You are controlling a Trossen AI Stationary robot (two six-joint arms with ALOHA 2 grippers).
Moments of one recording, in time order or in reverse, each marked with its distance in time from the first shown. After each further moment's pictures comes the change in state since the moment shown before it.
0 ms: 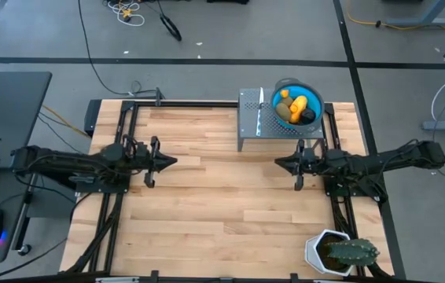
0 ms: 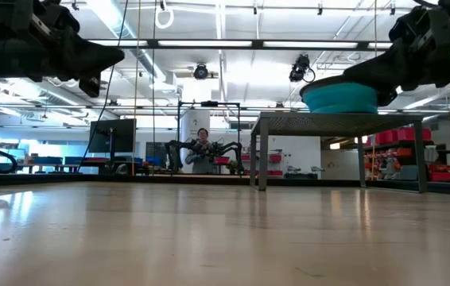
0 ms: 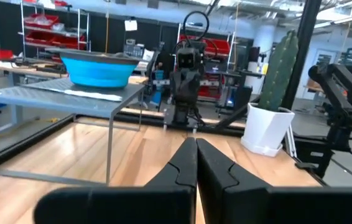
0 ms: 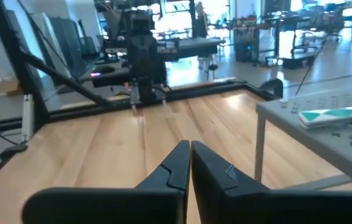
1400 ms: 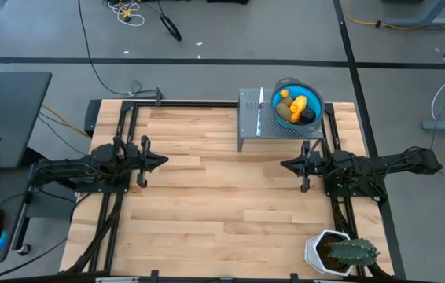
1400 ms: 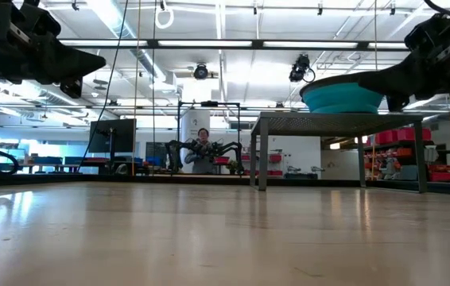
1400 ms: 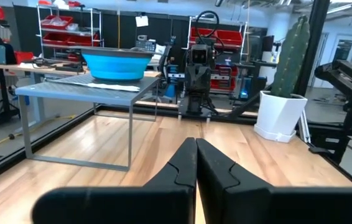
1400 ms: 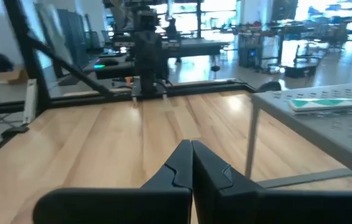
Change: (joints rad) left arm -0.002 -0.533 0.000 -0.579 -0.044 0.050; right arm 0.000 -0.282 -0.072 -0.197 -0.038 -0.075
